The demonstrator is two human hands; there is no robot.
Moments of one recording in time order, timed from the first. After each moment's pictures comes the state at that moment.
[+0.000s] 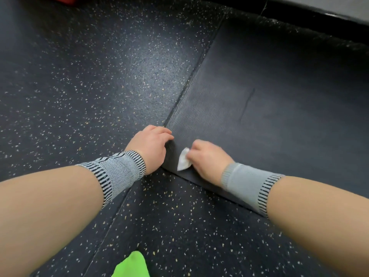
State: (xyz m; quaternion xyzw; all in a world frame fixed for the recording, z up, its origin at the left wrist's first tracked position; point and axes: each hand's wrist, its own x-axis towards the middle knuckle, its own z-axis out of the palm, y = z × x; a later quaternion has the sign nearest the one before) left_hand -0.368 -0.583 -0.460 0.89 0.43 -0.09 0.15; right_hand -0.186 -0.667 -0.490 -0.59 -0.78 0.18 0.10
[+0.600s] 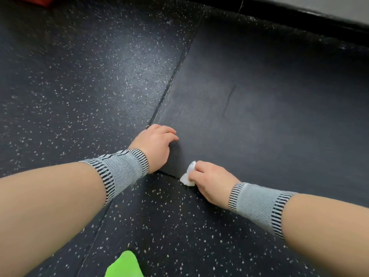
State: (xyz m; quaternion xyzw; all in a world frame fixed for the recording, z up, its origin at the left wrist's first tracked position) left_hand -0.331 -0.596 -0.452 0.91 0.37 -0.11 0.15; right_hand -0.174 -0.740 -0.480 -0.59 -0.77 0.23 0.06
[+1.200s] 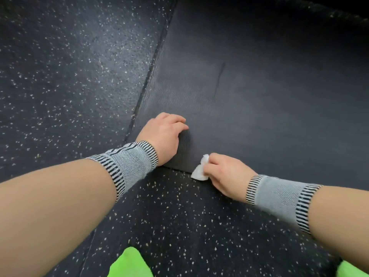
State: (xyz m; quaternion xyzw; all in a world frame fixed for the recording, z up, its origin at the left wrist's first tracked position) left_hand -0.303 -0.601 -0.464 0.93 0.30 -0.08 0.20; right_hand -0.152 -0.763 -0.468 -0.64 -0.71 0.30 -0.01
